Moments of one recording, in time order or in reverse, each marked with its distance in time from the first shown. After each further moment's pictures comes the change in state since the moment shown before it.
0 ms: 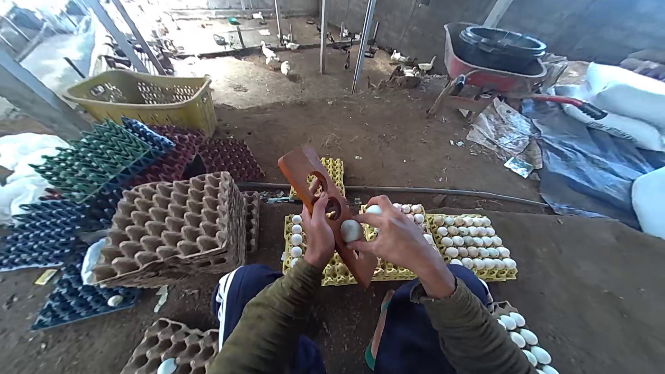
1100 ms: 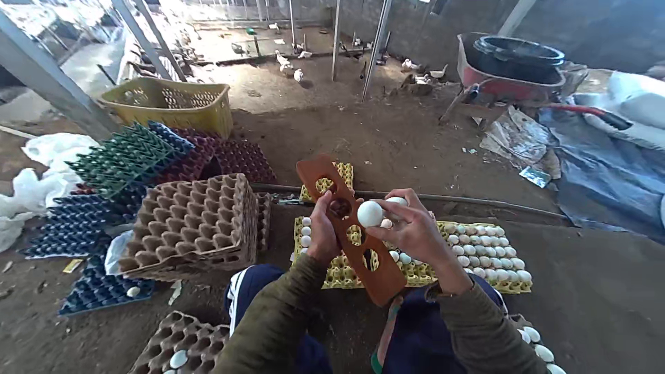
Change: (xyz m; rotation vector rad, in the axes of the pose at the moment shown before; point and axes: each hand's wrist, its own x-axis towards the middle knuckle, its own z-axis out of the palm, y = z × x) left_hand 0.008 0.018 0.007 -0.227 -0.016 -0.314; right_hand 0.004 0.023 -0.007 0.423 0.290 -0.077
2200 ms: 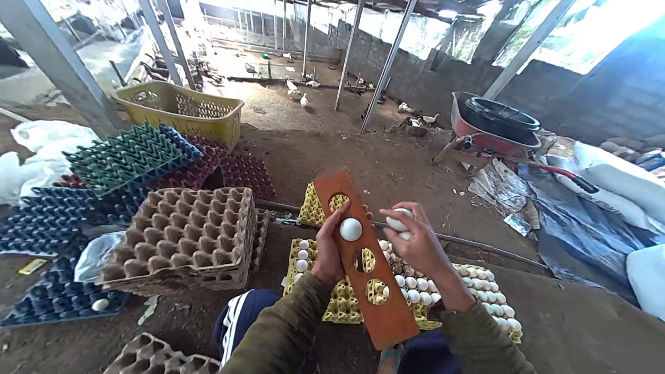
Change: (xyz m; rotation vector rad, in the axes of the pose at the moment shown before) left_hand 0.013 0.030 -0.019 -0.303 -0.270 -0.019; right_hand 0.049 -0.020 0.013 -0.202 0.067 -0.161
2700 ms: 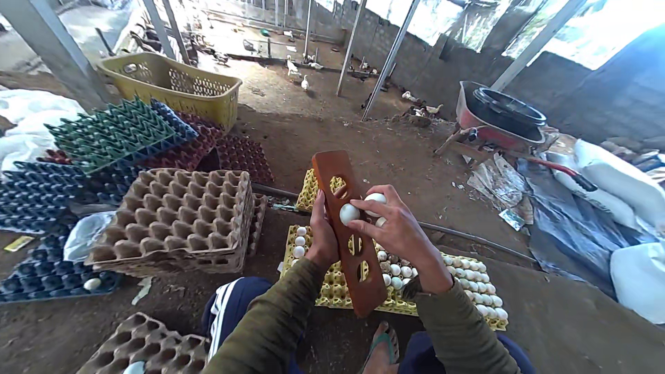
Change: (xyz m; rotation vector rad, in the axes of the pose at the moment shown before) left_hand 0.004 0.003 -0.001 0.164 0.161 0.081; right_hand 0.024 -0.033 0.017 -0.067 -0.207 -0.039
